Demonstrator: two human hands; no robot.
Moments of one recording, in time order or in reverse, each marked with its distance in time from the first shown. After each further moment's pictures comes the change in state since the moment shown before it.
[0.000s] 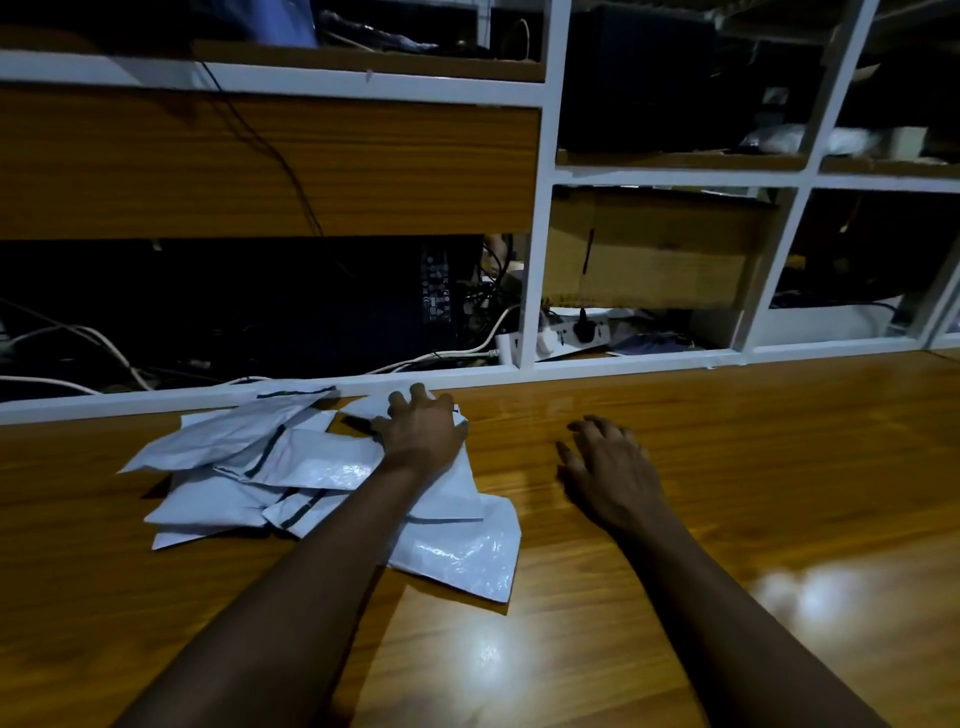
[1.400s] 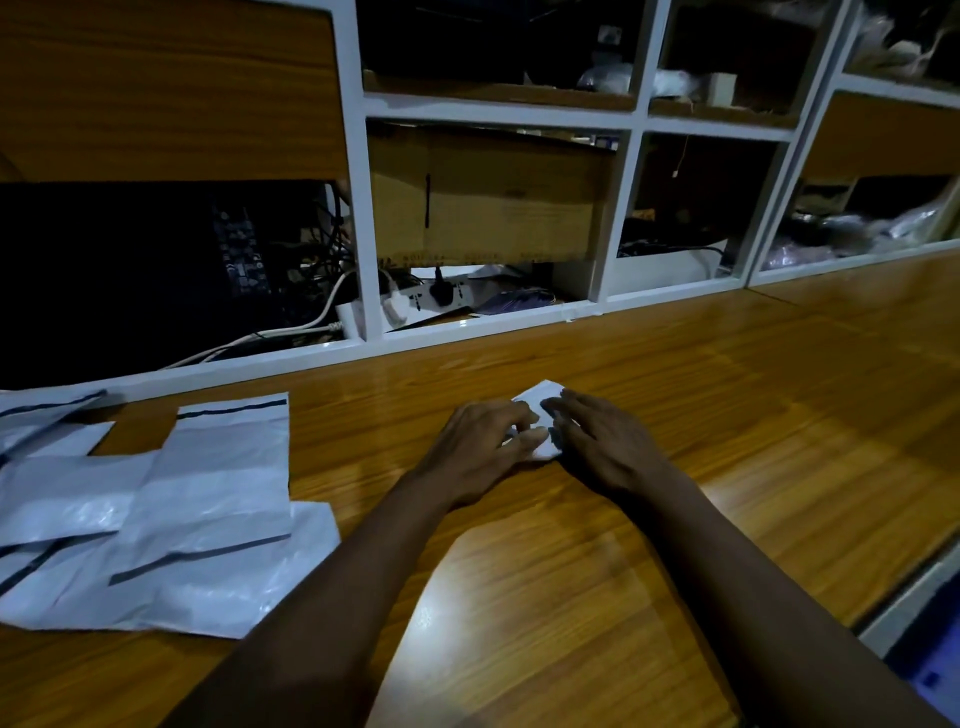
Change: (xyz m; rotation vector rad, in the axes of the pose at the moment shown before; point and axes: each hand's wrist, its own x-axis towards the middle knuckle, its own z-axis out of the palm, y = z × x) left_hand -0.038 0.191 0.056 -0.695 -0.184 0.743; right_hand -0.026 0.148 -0.065 -0.148 -0.090 -0.097
